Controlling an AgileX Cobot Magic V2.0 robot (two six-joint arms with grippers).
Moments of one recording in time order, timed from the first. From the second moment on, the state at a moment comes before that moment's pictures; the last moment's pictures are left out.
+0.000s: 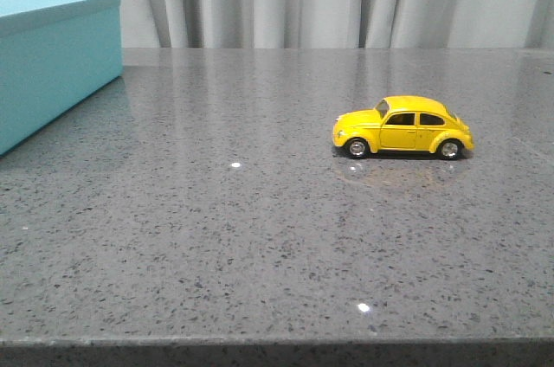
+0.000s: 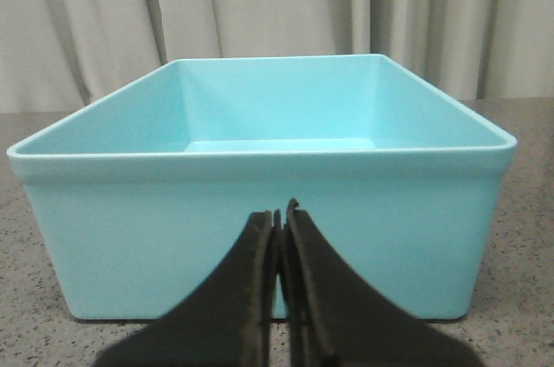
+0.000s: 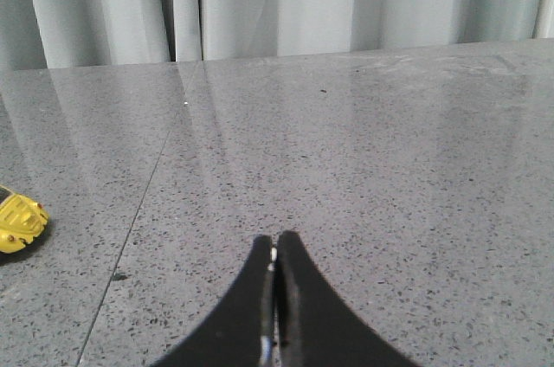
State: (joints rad) left arm 0.01 -0.01 0.00 -0.07 0.04 0.07; right arm -0.03 -0.01 0.03 -0.24 0.08 0.36
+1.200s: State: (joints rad) left arm 0.01 0.10 -0.17 -0.24 0.22 0.06; right arm -0.03 0.03 -0.13 -0.24 0.12 0.41
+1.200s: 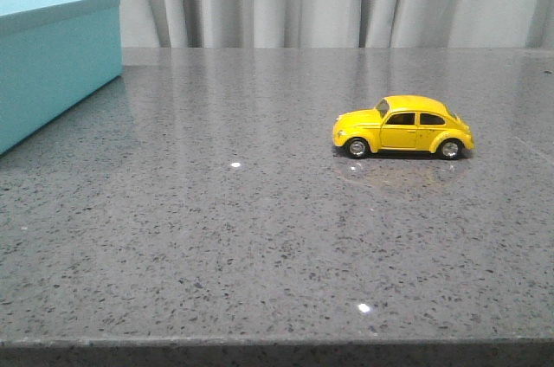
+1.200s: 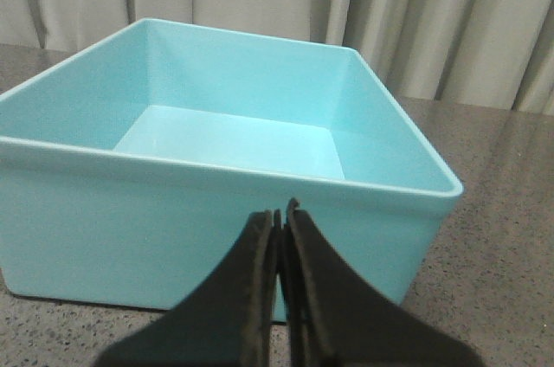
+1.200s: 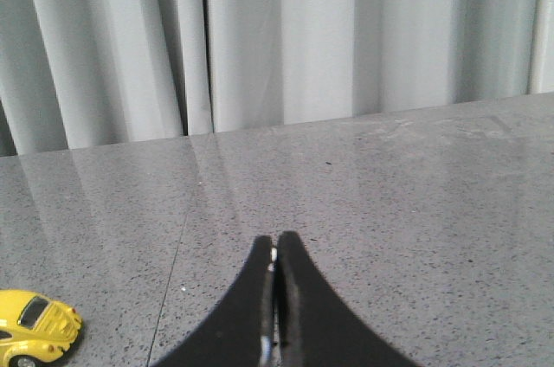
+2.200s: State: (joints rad) left arm 0.01 0.37 -0.41 -0.24 0.13 0.06; right arm 0.21 0.49 -0.43 -0.24 0.28 0.41
